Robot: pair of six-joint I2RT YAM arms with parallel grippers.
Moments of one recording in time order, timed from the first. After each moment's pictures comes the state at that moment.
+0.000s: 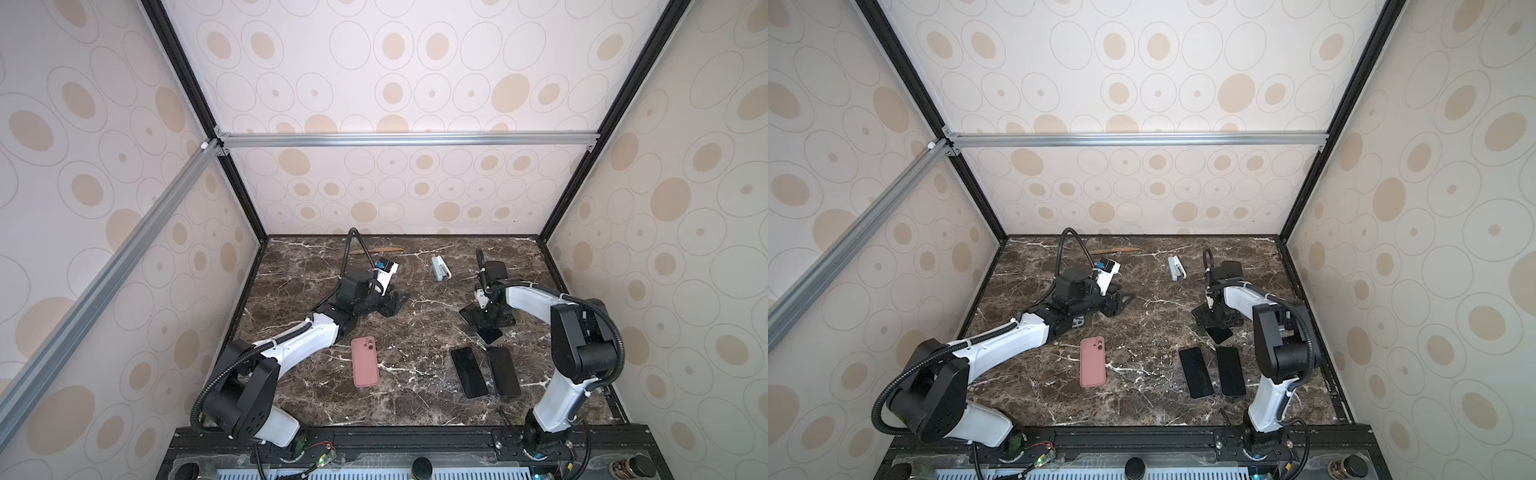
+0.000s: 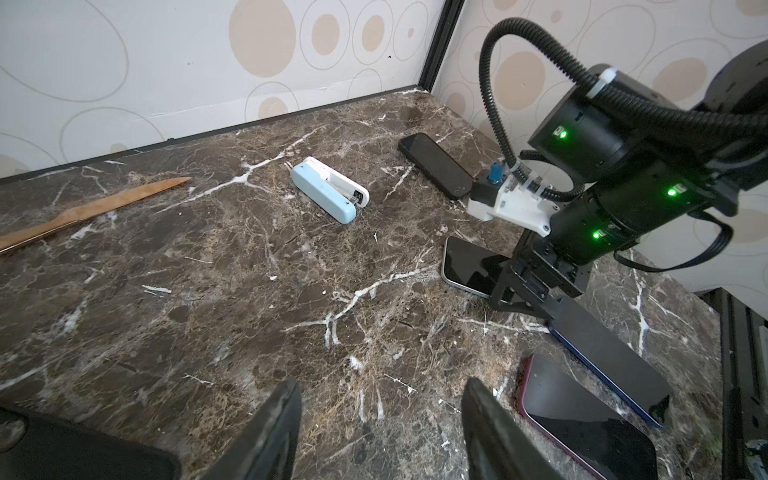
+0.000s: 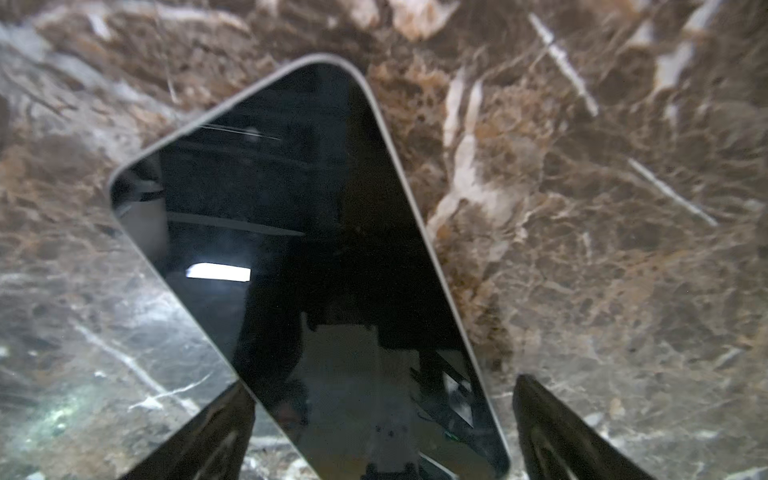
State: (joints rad) left arm -0.55 1.48 0.88 0.17 0.32 -0.12; right arm 0.20 1.80 1.12 -0.75 0.06 0.04
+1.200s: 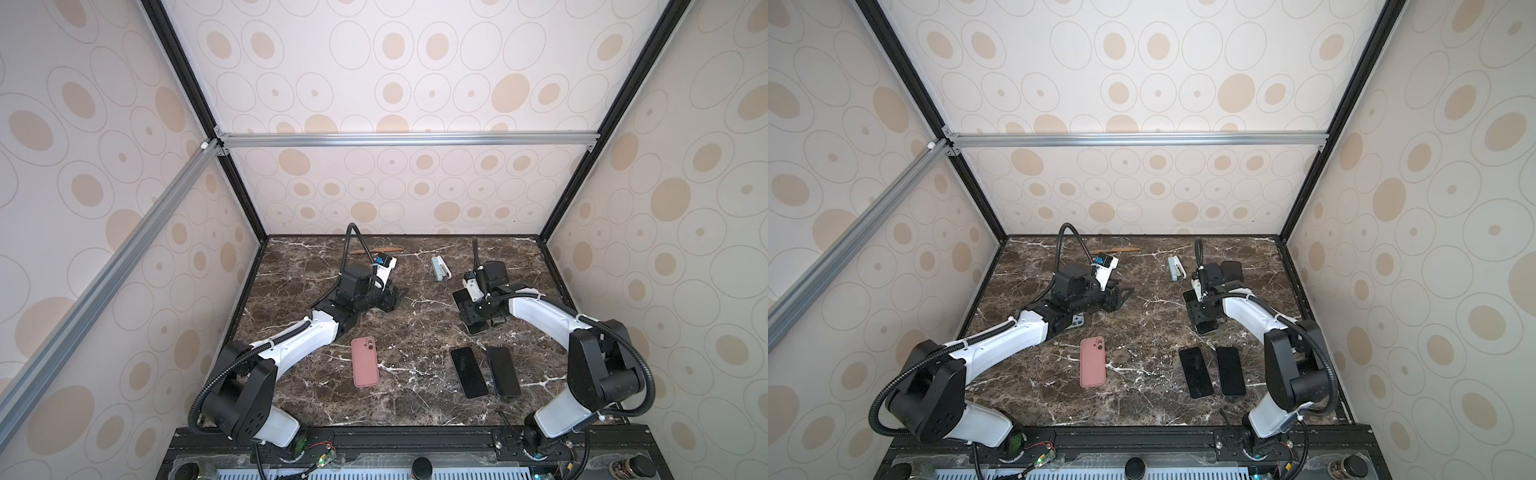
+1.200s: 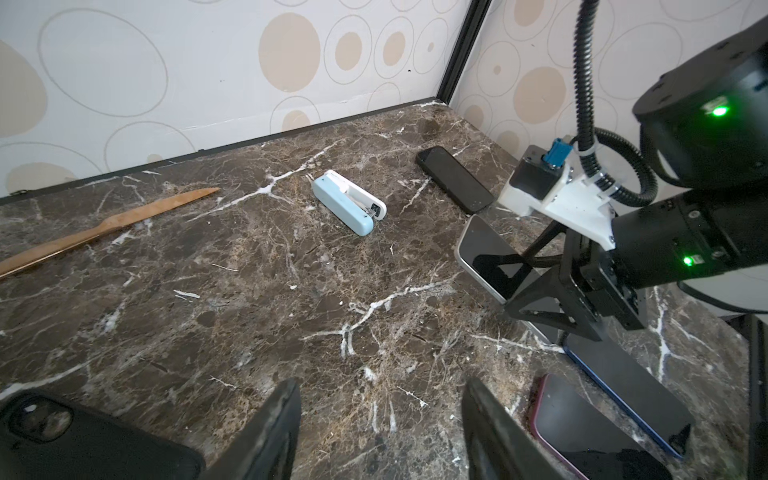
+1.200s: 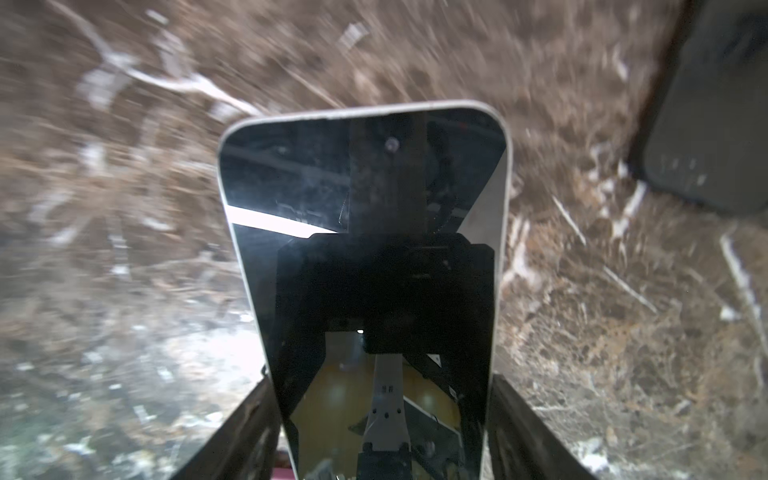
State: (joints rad) left arm -0.54 1.48 0.93 0.12 0.27 -0.15; right arm 0.33 1.58 1.06 -0.60 0.00 0.00
